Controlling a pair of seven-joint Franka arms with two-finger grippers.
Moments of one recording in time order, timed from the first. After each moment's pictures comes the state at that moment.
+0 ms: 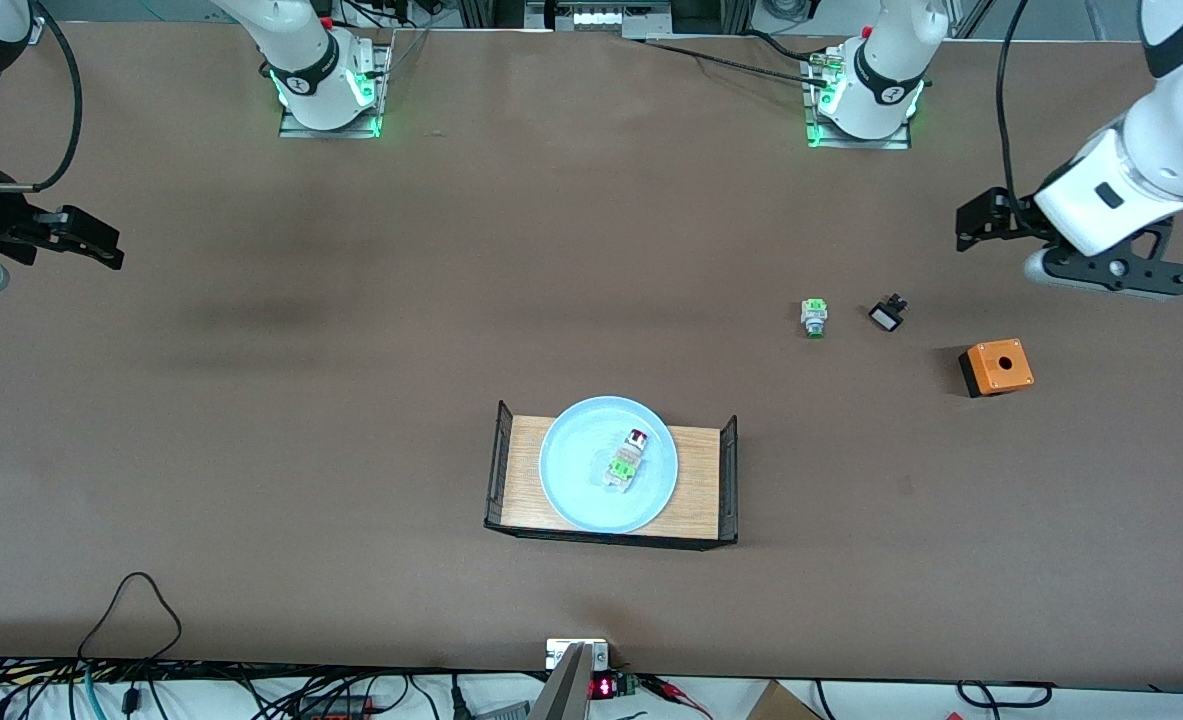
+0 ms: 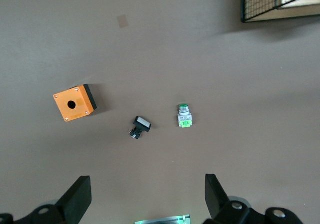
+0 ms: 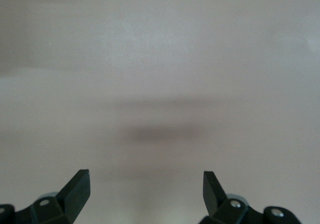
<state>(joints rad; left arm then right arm) -0.04 0.05 -0.11 -1.59 -0.01 1.50 0.01 0.16 0.02 -0.19 -1.66 -0.06 1.64 0.00</state>
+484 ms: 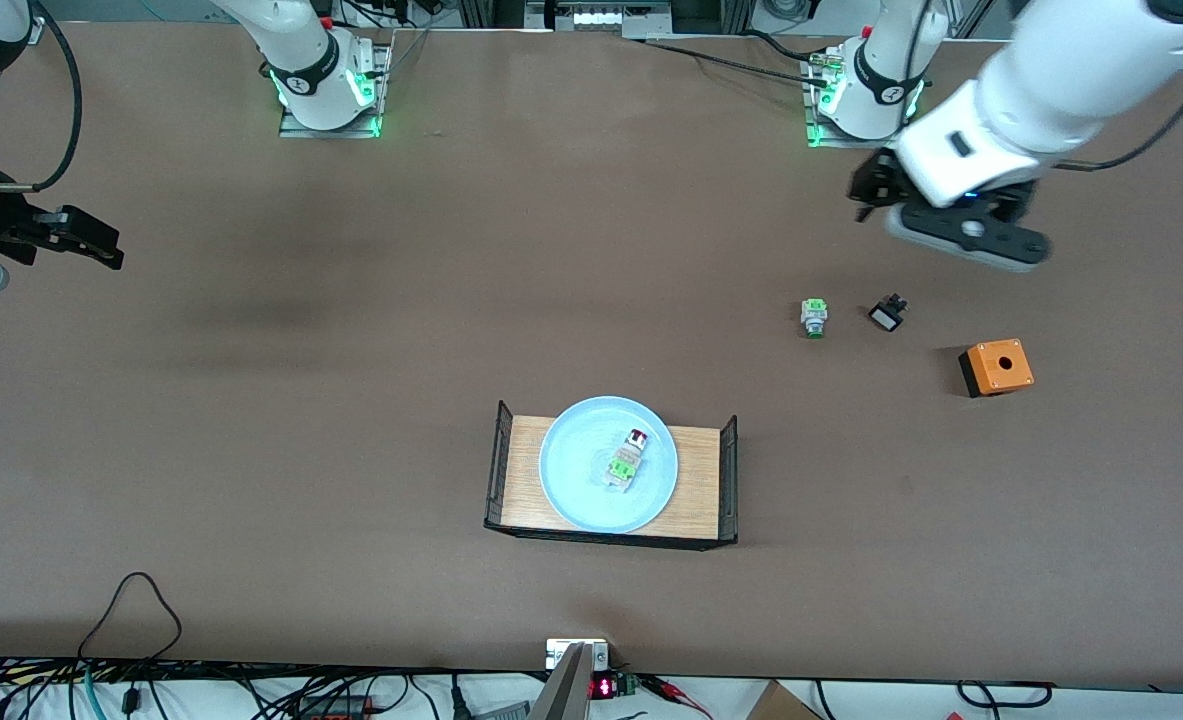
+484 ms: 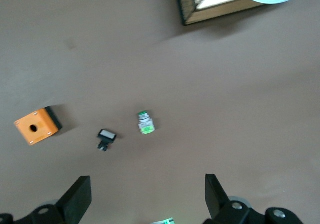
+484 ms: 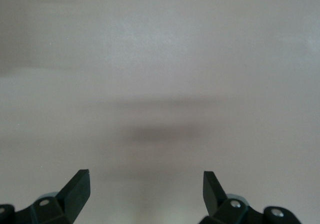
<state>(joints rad) -0.05 0.10 -0.33 -1.50 -0.01 1.49 -0.06 0.16 0.02 -0.19 -1.66 -0.06 1.64 0.00</state>
